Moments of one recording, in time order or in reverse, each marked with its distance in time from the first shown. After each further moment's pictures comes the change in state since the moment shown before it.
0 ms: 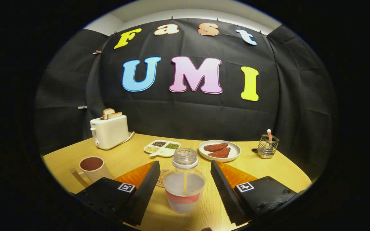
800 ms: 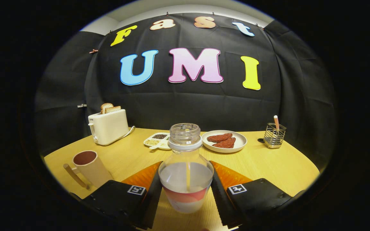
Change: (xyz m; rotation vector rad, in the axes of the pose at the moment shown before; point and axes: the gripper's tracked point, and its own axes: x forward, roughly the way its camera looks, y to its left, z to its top) arm 0.020 0.004 -0.035 0.035 0.058 0.021
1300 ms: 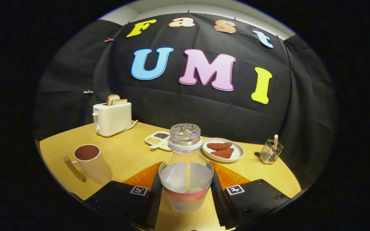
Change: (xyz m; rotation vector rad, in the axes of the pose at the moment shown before) arm -0.009 0.013 0.046 -0.214 -0.009 0.041
